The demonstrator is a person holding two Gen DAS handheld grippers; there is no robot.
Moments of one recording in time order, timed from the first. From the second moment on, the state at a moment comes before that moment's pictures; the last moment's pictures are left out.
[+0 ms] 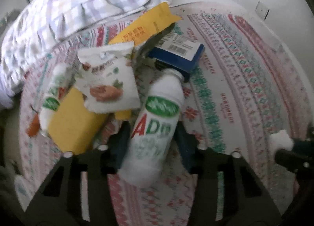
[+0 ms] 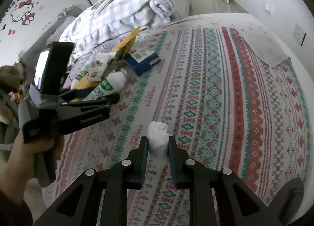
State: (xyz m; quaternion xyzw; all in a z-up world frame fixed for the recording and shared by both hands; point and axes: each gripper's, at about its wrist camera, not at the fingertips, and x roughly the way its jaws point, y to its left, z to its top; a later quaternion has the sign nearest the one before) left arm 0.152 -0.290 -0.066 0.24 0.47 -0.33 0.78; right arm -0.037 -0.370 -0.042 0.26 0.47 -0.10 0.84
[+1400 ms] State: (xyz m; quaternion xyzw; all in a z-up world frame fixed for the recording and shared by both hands) left arm 0.124 -0.010 -0.045 -0.02 0.48 -0.21 0.85; right arm 0.038 -0.216 -0.011 0.19 0.48 -0.01 0.86
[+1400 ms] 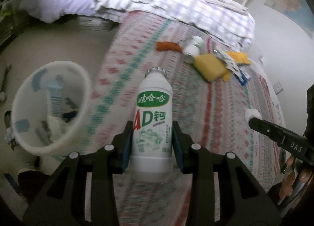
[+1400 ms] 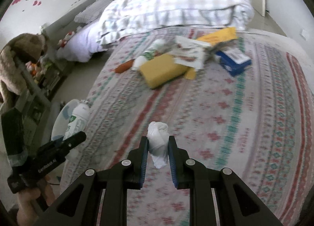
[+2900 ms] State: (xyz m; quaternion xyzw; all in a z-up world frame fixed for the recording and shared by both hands) left arm 0.141 0.166 -0.048 -0.03 0.48 0.03 0.88; right arm 0.187 -0.041 -0.046 0.31 0.51 0.17 0.78
